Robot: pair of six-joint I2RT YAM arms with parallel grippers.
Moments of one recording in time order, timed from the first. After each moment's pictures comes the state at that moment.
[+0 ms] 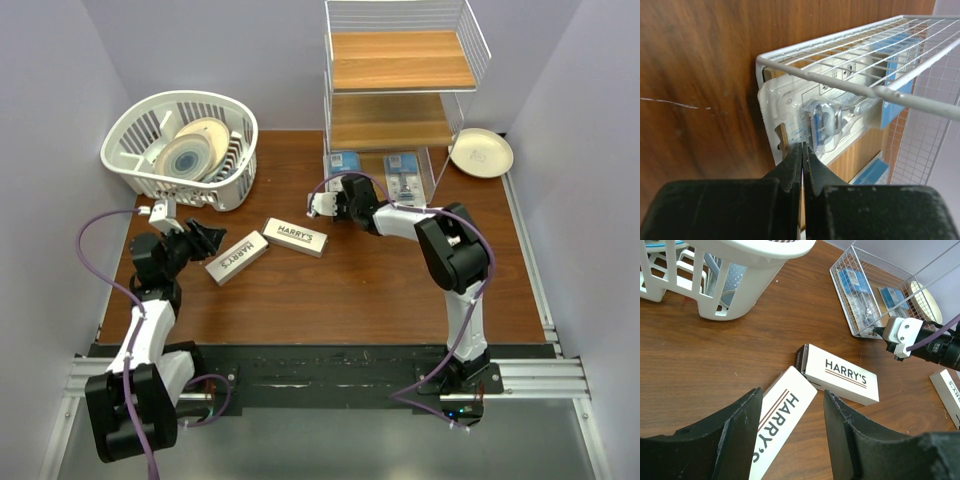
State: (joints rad) left arm 0.24 0.93 0.35 0.33 0.56 -0.43; right arm 0.54 2.08 1.30 0.08 0.09 -1.15
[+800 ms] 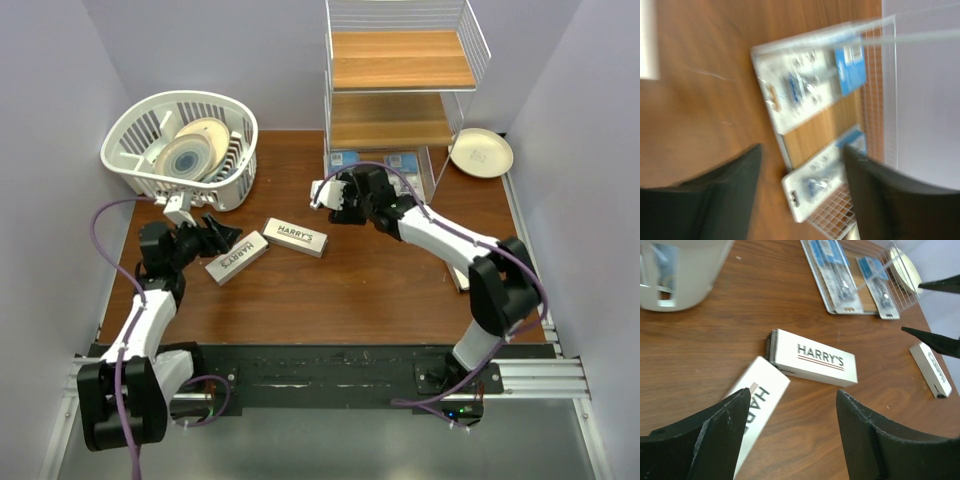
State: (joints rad) left arm 0.15 0.99 0.43 0.24 0.60 -0.41; right arm 0.58 1.71 1.23 -0.16 0.03 -0.99
